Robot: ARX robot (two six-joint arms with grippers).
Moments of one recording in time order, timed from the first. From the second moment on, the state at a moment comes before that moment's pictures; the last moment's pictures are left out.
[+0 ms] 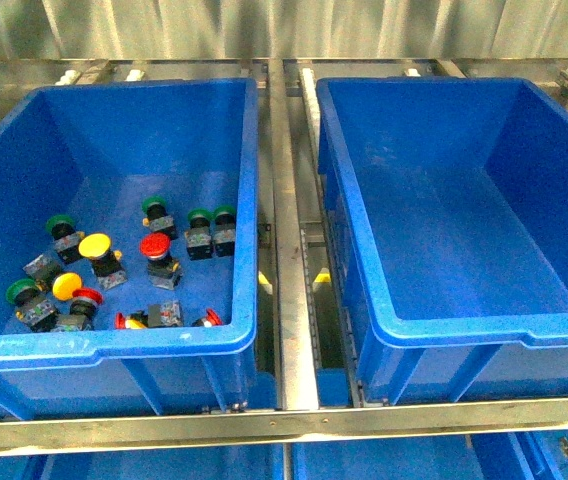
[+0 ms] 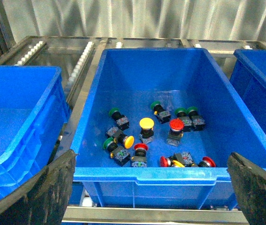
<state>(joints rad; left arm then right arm) 0.00 0.01 0.02 0.00 0.00 -0.01 0.00 0.00 0.02 0.00 0.00 0.00</state>
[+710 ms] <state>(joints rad) 0.00 0.01 0.02 0.00 0.00 -0.01 0.00 0.00 0.02 0.00 0.00 0.00</state>
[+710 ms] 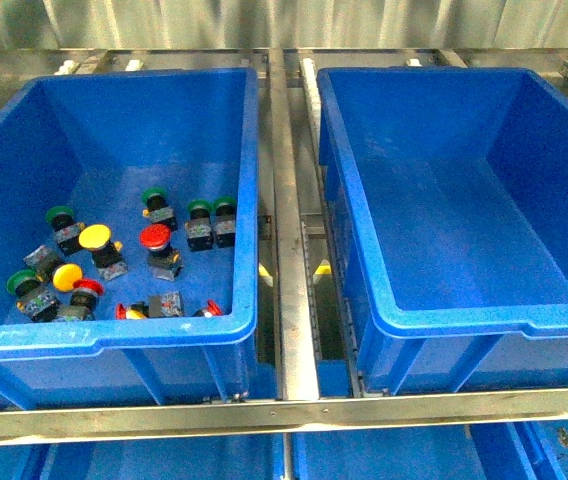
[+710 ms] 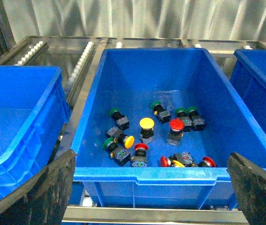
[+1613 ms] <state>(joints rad) -0.02 1.88 1.05 0.21 0.22 0.23 0.00 0.00 0.02 0.00 0.00 0.00</state>
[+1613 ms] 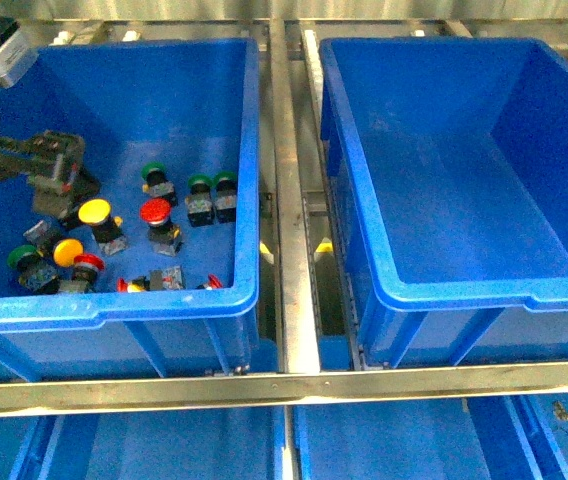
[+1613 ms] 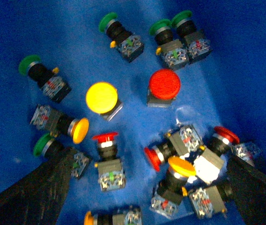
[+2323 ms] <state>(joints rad) -0.09 2.38 1.69 -0.06 0.33 0.46 0.00 0.00 0.02 0.00 0.00 0.00</state>
